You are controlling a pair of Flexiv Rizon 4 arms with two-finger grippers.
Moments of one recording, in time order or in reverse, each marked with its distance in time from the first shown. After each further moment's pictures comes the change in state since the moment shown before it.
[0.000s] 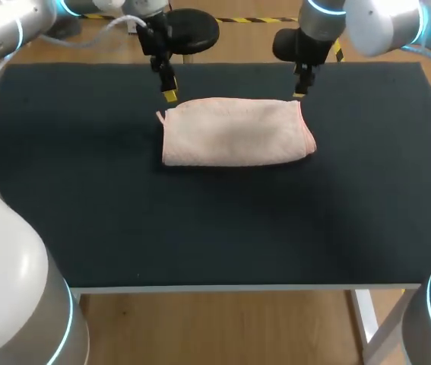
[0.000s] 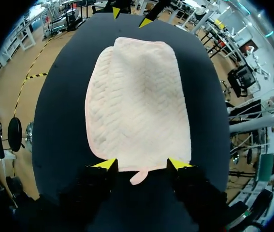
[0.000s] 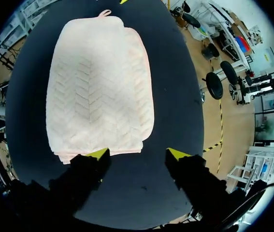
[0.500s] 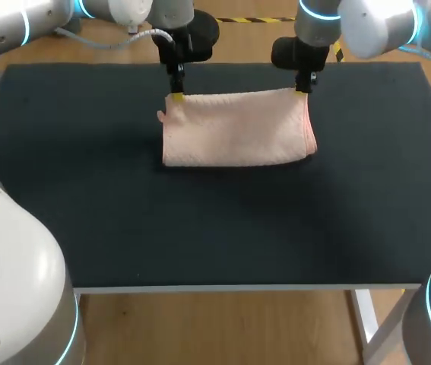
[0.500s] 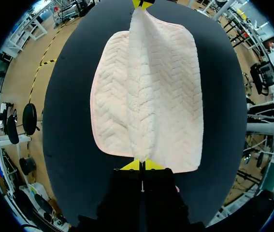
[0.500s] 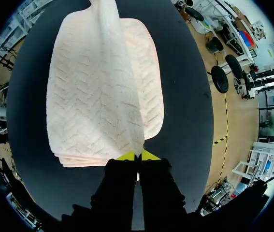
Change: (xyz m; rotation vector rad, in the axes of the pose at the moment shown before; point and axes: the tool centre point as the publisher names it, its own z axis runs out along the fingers) left arm -0.001 -0.013 0.011 -0.202 -0.181 -0.089; right arm 0.009 -0.005 0.020 0.056 0.050 0.028
